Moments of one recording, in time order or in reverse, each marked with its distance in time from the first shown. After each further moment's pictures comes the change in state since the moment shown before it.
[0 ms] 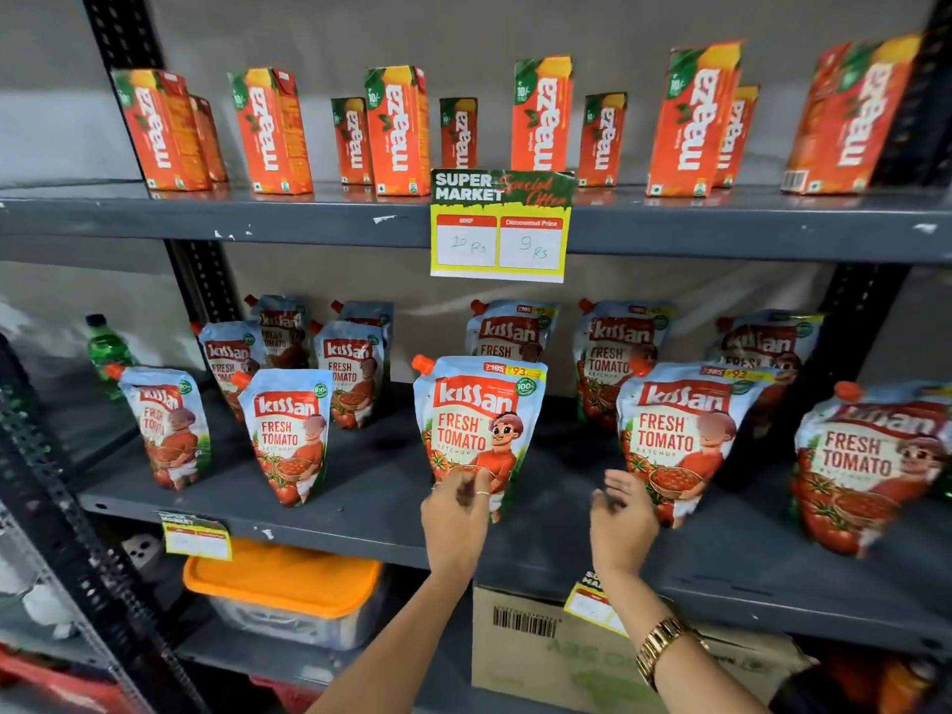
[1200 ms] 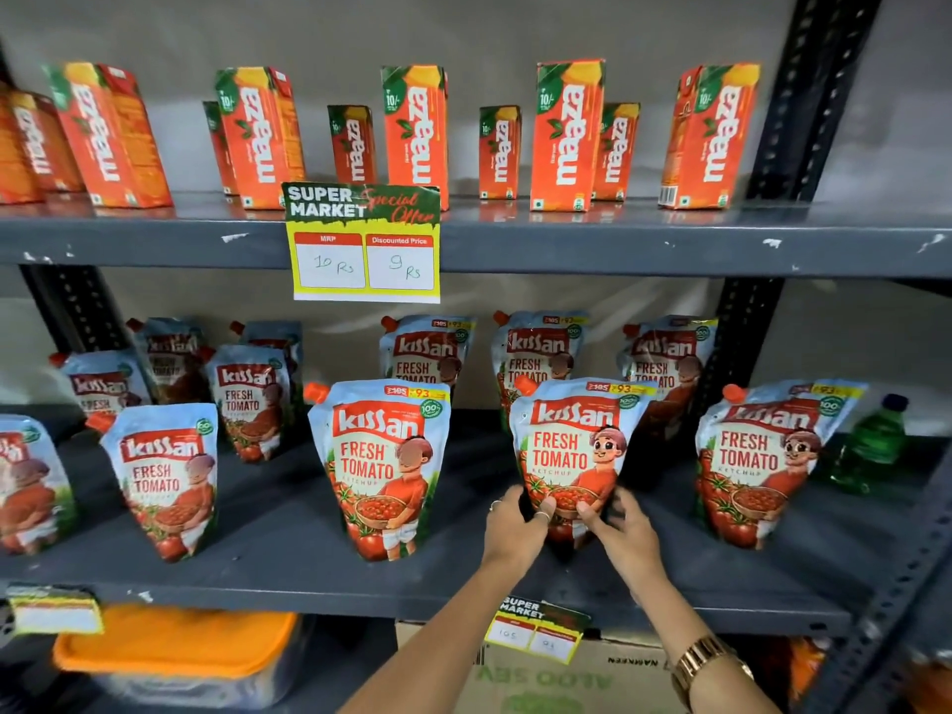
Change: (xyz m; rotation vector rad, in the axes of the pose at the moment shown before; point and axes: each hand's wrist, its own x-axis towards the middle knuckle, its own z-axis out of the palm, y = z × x) left_hand -0.025 0.039 0.136 0.085 -0.589 -0.174; right_hand 0.077 0.038 -0.089 -0.159 -0.312 0.164
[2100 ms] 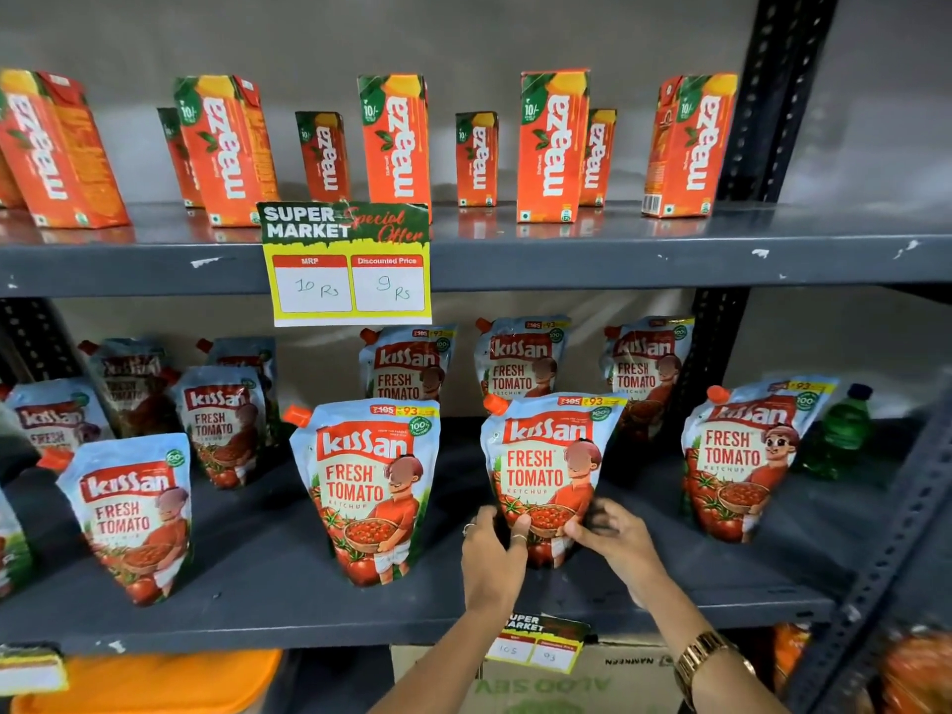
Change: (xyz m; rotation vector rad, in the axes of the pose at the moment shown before) left_hand -0.014 -0.017 -0.011 0.059 0.172 0.032; right_hand 0.002 0.001 -0.004 0.158 -0.145 0.019
